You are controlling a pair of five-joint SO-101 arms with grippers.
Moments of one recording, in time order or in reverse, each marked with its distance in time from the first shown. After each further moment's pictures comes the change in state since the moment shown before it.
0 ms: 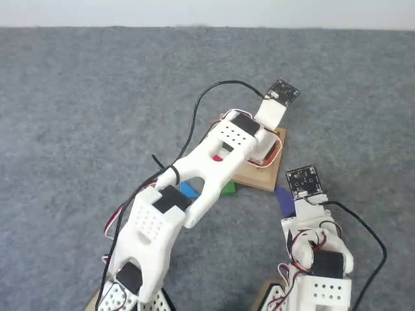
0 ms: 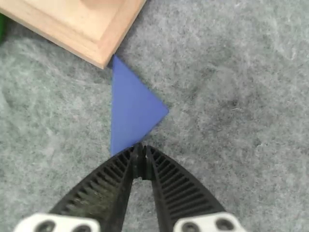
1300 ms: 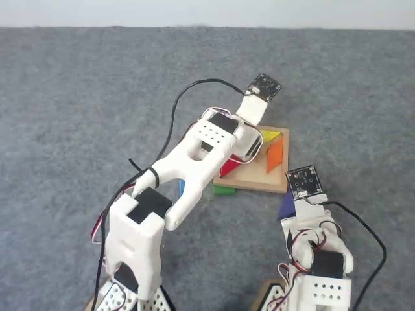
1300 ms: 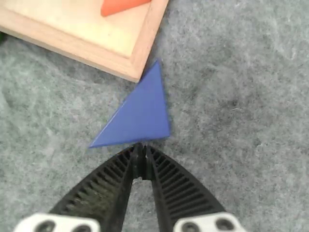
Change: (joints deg) left arm -5.4 -11.3 14.7 -7.9 -5.3; right arm 0.0 0.0 0.0 0.0 0.0
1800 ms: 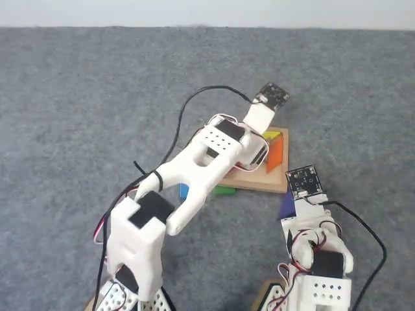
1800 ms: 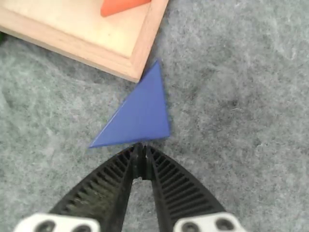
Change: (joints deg) left arm 3.0 -2.1 2.5 -0.2 0.0; right arm 0.0 0.0 0.0 0.0 0.0
